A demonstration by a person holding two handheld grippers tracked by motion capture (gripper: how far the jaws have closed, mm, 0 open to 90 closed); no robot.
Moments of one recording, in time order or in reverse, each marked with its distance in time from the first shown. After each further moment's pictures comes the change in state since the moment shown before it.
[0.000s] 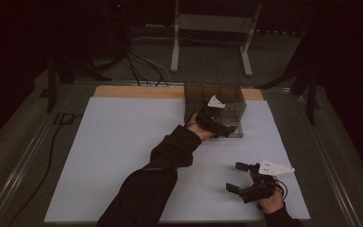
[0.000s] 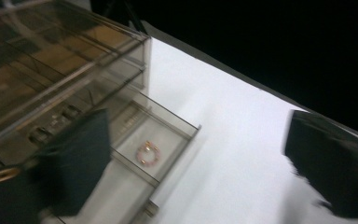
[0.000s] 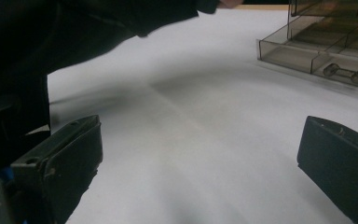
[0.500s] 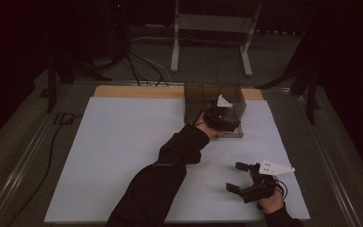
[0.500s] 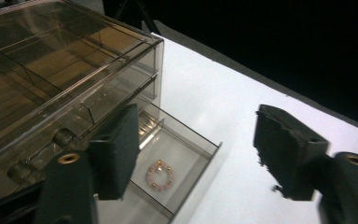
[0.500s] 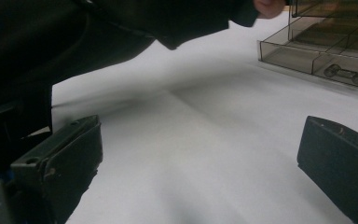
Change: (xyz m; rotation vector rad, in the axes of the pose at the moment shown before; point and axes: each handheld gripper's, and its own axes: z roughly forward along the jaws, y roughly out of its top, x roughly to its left) left arm 0.002 0.004 0.034 -0.015 0.079 0.010; right arm -0.001 0.000 0.000 -0.007 0.006 0.005
